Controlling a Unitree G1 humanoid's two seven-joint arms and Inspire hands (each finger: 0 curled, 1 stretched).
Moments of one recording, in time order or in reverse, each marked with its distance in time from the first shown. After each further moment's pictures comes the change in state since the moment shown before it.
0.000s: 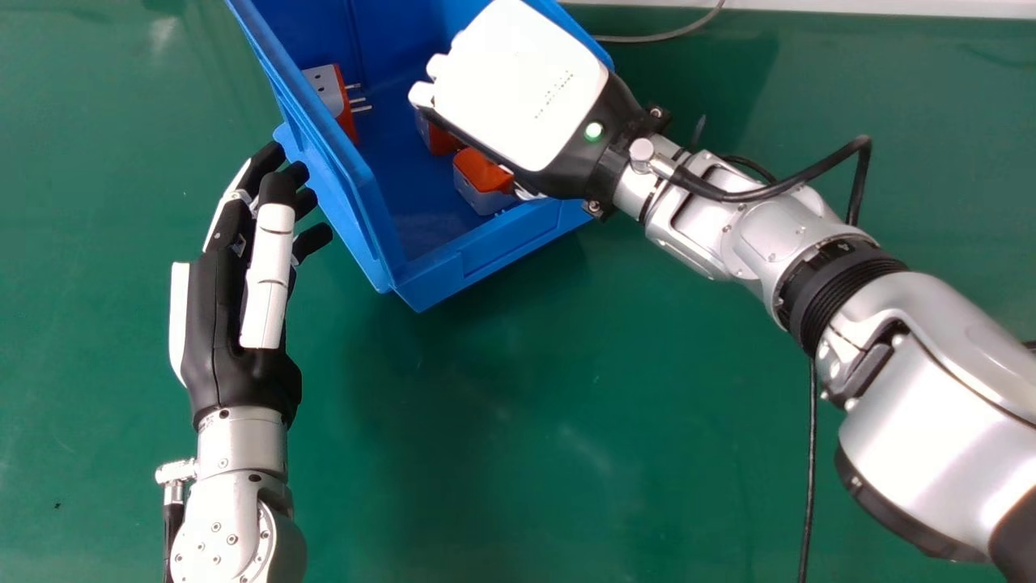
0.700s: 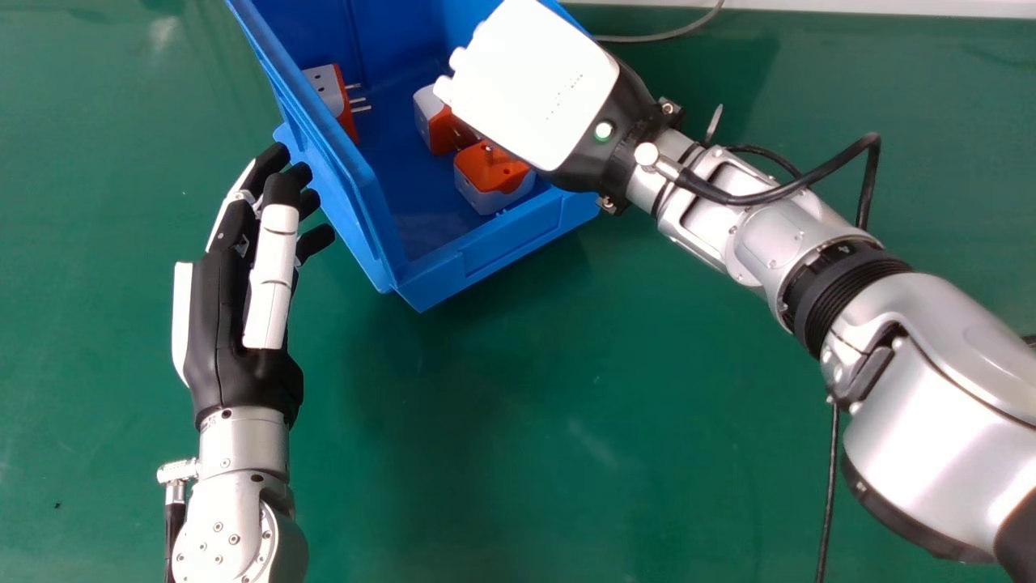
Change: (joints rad) left arm 0.000 0.000 -0.002 0.001 0.009 0.000 0.002; right arm 0.000 -0.002 0.055 0.003 -0.039 0.146 -0.010
